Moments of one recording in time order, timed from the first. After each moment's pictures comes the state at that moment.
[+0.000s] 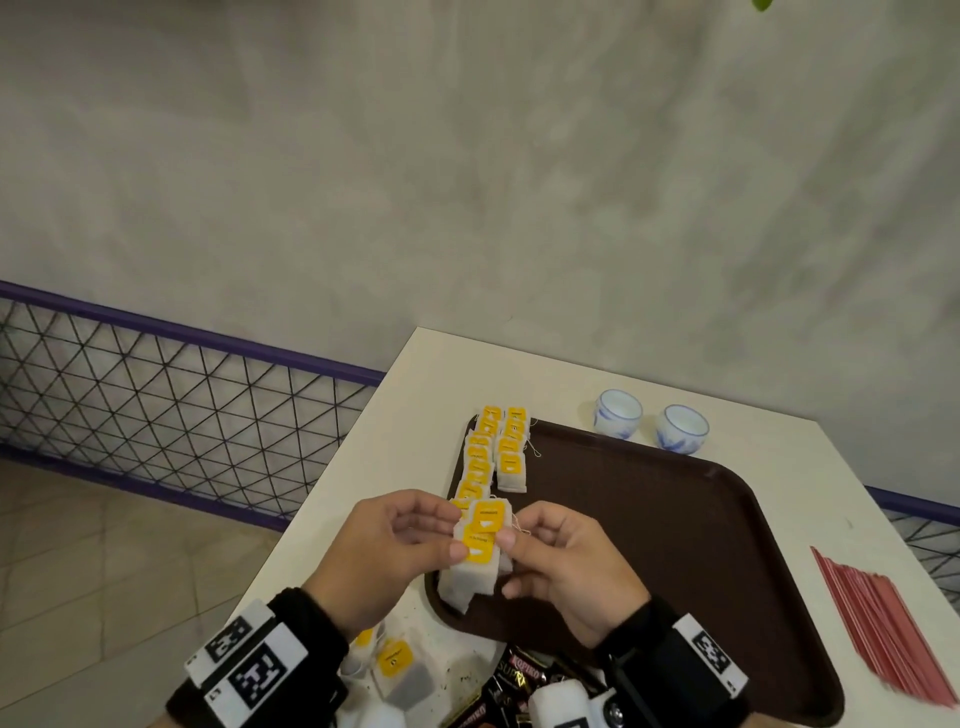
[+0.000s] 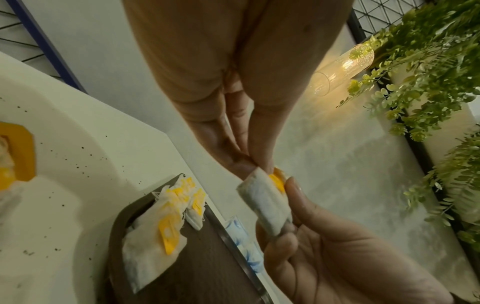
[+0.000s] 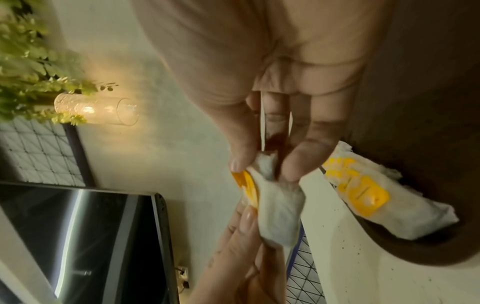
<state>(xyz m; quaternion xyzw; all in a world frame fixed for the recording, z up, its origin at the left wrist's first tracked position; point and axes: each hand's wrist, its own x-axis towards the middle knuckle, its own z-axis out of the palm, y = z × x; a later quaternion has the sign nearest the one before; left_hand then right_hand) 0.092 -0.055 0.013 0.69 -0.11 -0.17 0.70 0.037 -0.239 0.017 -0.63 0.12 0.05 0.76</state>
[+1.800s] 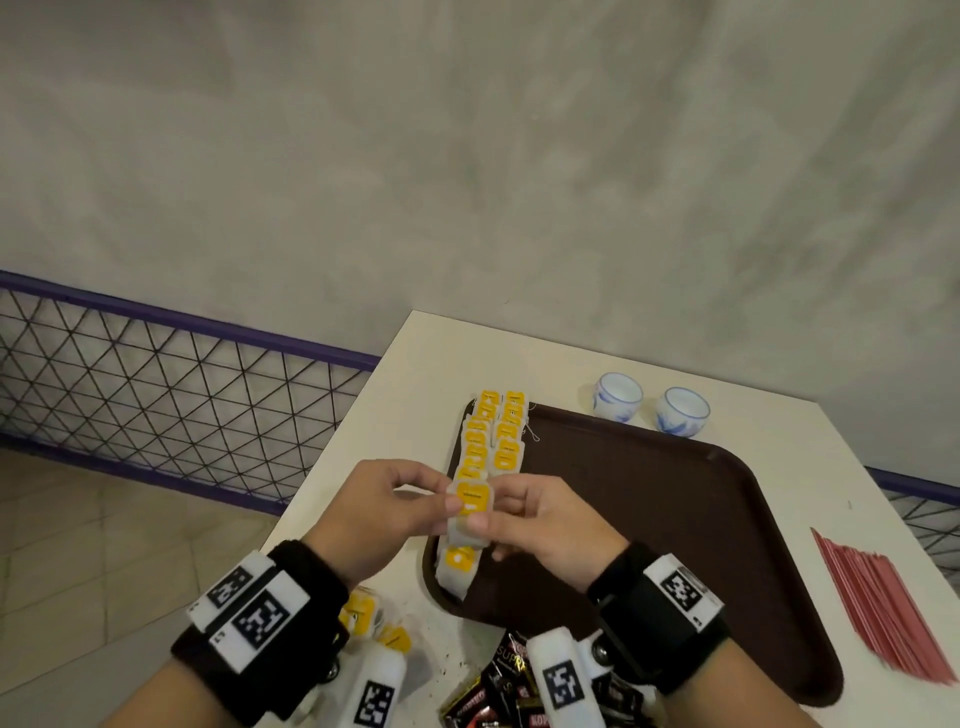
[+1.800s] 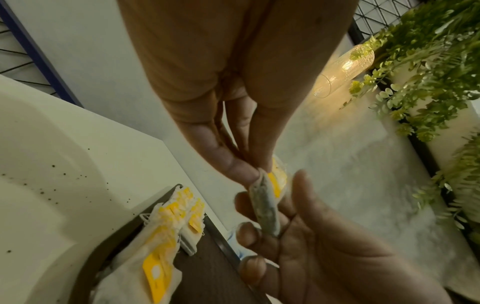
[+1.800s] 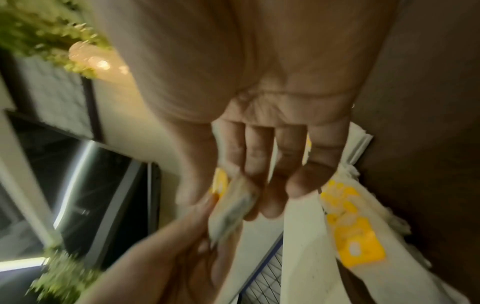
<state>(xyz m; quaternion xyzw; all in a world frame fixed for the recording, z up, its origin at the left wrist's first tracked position) 0.111 -0.061 0.024 0.70 -0.10 -0.21 0.67 0.067 -0.244 0.018 -0.74 0.00 0.12 0.66</state>
